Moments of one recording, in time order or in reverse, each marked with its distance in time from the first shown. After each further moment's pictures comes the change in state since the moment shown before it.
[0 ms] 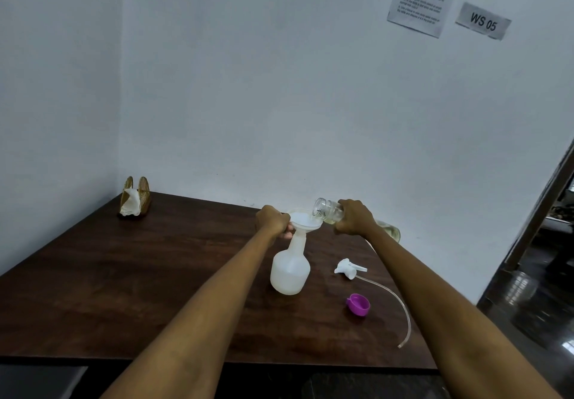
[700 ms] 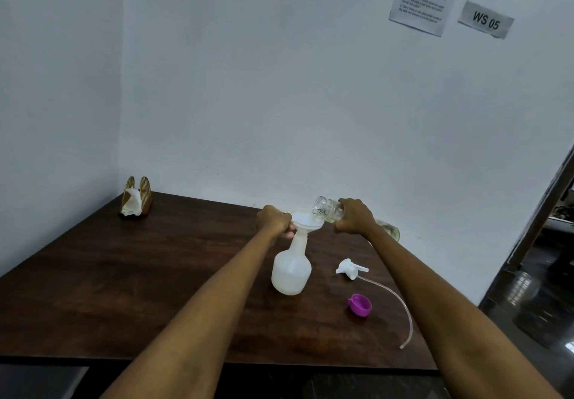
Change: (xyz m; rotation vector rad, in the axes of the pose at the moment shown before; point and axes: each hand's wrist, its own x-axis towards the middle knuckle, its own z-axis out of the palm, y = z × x) left_hand 0.000 0.000 0.000 -0.033 0.001 0.003; right_hand 0.006 0.002 0.003 0.012 0.011 0.018
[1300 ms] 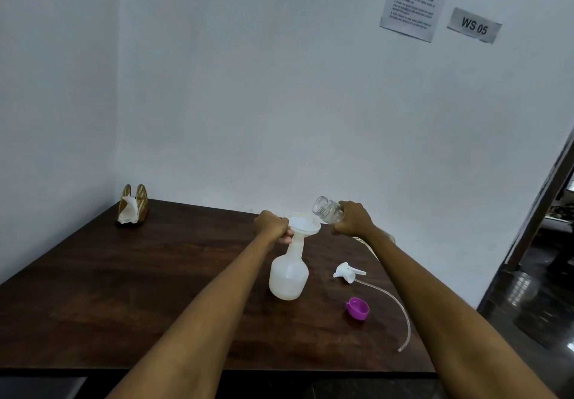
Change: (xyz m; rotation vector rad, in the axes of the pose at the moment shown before) left_hand -0.005 0.004 0.003 -0.005 0.005 -0.025; right_hand -0.002 0.004 -0.004 0.129 0.013 0.056
